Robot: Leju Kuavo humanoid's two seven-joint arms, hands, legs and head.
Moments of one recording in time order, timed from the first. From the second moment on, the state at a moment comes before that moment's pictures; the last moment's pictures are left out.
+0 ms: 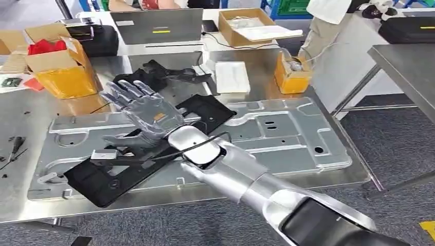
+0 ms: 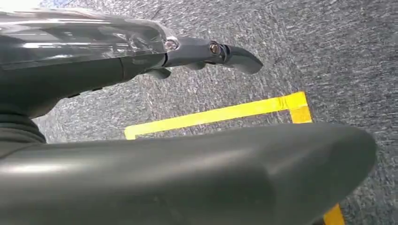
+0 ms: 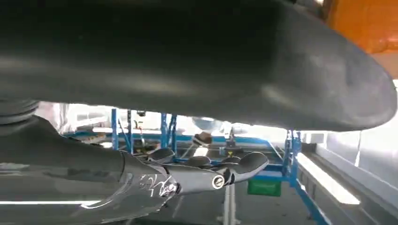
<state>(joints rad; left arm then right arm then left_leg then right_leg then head) -0.09 -0.01 1.19 -0.25 -1.28 -0.06 -0.25 -0.88 0.37 0.89 -0.71 1.30 -0.46 -0.06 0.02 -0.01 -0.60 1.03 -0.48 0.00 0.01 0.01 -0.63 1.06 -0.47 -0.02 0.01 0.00</state>
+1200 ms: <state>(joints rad) -0.05 -0.06 1.36 -0.25 -1.11 -0.04 -0.33 -0.03 0.20 0.18 -1.81 -0.35 0.51 -0.52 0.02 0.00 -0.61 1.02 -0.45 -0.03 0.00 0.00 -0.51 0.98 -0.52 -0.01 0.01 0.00</state>
